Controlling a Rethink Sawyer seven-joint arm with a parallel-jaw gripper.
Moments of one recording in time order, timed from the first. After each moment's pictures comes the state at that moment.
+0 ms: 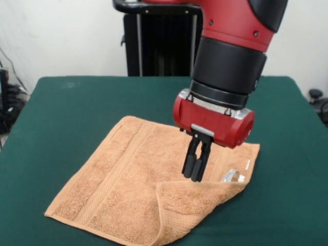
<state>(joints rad) 0.17 -0.27 -0.49 1.23 0.59 0.36 1.97</state>
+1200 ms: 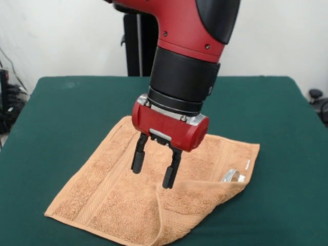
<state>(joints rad) 0.04 -0.32 -0.38 1.23 0.34 0.35 1.97</state>
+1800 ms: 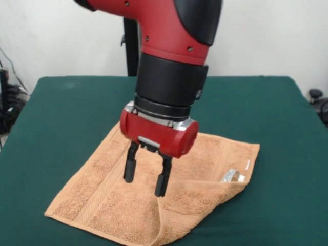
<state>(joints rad) -0.06 -0.34 -0.26 1.22 0.27 0.35 1.97</state>
